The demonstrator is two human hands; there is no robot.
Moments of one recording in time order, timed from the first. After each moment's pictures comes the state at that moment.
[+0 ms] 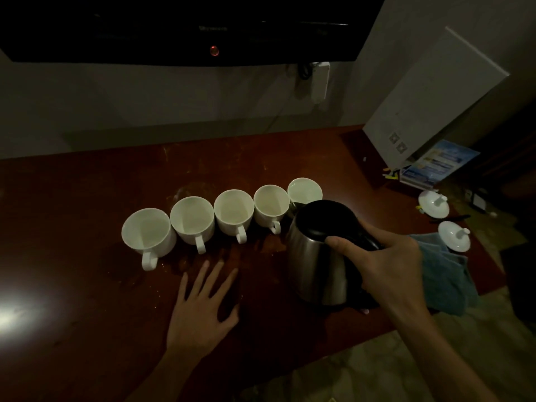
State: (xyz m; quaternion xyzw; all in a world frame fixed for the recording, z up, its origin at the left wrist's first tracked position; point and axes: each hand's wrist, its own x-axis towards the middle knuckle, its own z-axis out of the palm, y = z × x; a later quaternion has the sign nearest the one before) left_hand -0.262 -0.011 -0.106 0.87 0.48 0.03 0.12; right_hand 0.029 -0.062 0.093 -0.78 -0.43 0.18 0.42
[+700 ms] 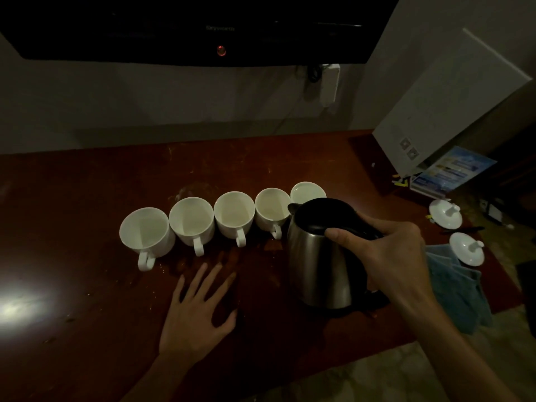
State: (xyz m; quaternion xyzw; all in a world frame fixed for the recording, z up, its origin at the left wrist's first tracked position) left_hand -0.260 -0.012 -0.102 0.86 0.50 0.05 0.13; right_hand 0.042 -0.039 0.106 -0.79 -0.45 0.22 0.37
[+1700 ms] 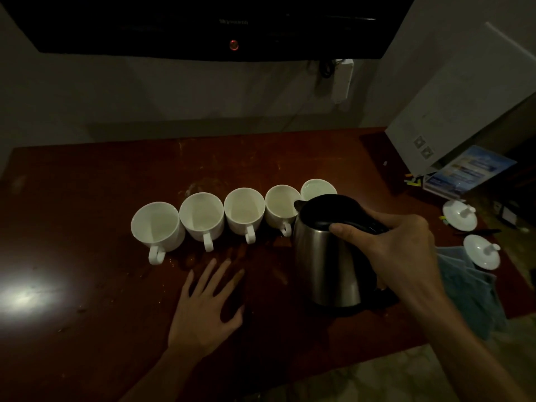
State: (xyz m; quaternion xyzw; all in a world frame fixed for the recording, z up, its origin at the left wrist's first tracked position) left_hand -0.260 -0.011 -0.105 0.86 0.50 0.04 0.13; right_hand 0.033 -0.028 0.113 -0.80 -0.44 0.22 0.35
